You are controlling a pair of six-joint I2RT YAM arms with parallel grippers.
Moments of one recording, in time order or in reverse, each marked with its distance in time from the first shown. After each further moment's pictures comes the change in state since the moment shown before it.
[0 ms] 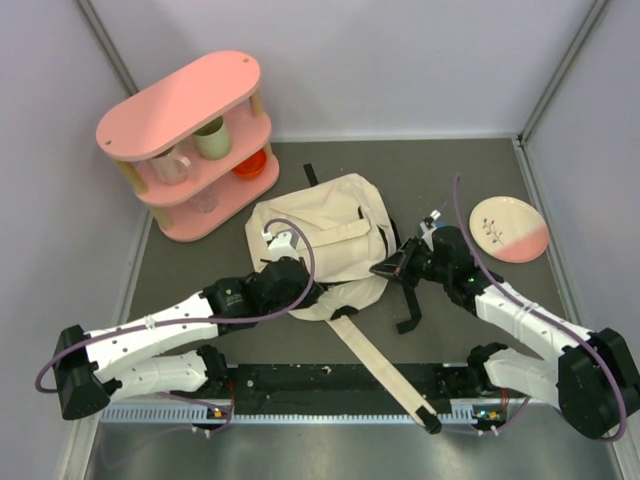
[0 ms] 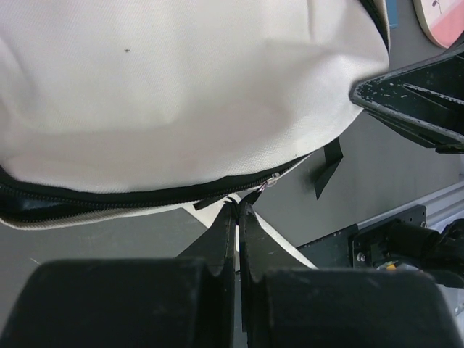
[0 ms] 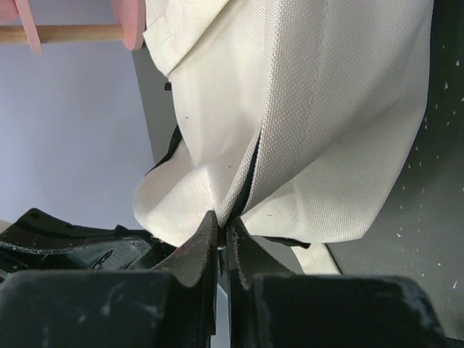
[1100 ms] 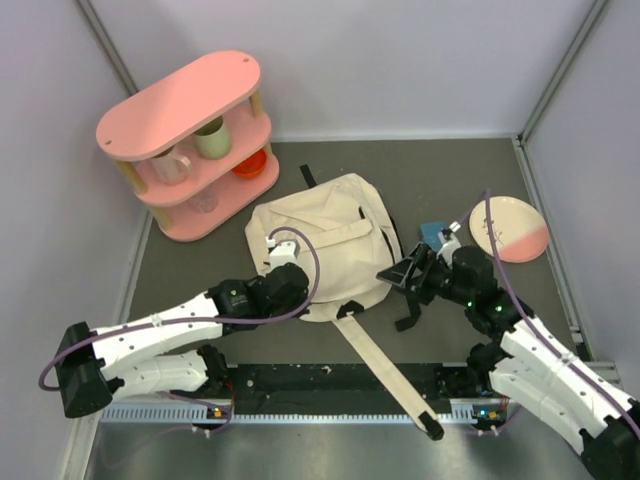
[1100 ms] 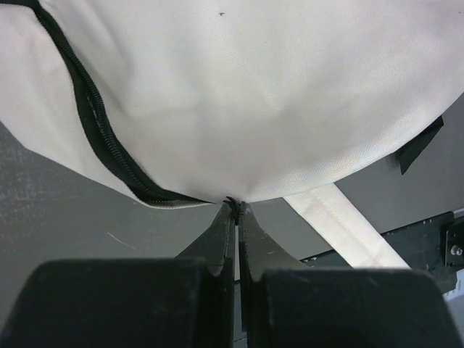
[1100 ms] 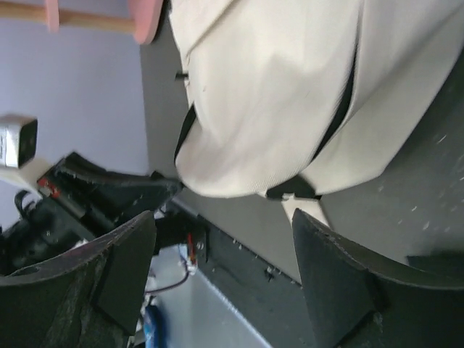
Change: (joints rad) left arm -0.002 0.010 -0.037 -0.122 -0.024 0.078; right arm 0.014 -0.357 -0.035 -0.248 0.087 -0.089
